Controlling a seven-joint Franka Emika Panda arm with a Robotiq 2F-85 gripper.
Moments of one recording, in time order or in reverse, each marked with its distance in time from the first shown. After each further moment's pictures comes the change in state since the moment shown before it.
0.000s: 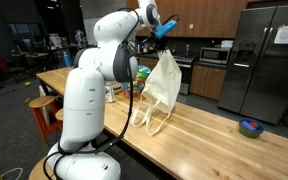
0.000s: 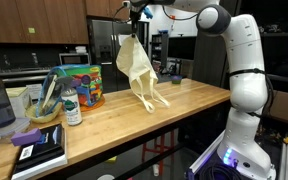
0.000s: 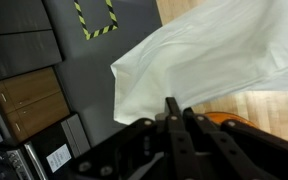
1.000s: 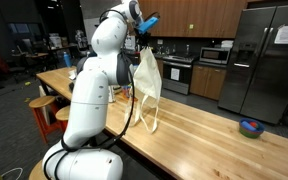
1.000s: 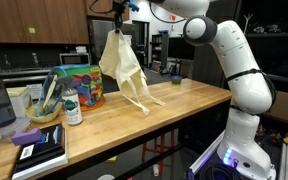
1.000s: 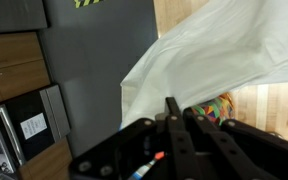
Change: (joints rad) arm 0.197 0.188 0.011 0.376 -0.029 -0.211 -0.028
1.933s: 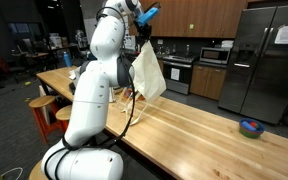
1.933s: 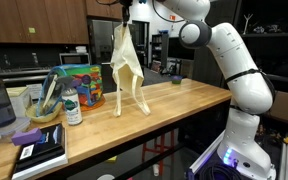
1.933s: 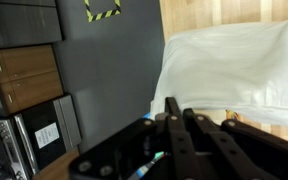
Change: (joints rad) arm 0.039 0.063 -0.075 0.227 -0.029 -0.150 -0.034
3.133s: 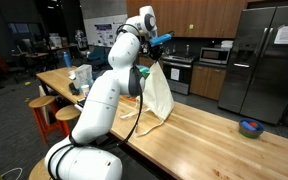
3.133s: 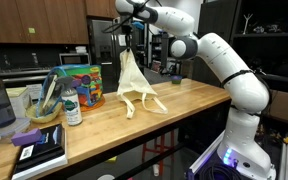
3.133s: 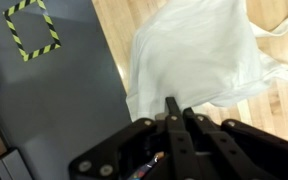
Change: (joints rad) arm -0.124 0.195 -0.006 0.053 0.139 -0.133 0.076
